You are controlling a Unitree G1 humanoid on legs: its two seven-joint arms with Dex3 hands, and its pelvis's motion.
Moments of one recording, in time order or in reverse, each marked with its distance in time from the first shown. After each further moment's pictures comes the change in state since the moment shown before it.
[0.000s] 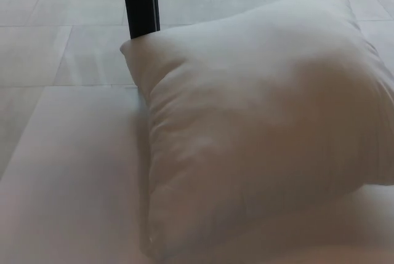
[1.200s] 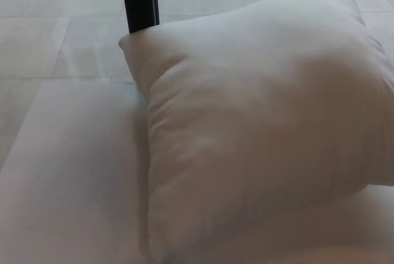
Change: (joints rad) left_arm -0.774 0.129 0.218 -0.777 -0.357 0.359 0.023; right_arm -0.750 -0.121 -0.073 -0.631 0.280 0.284 0.078
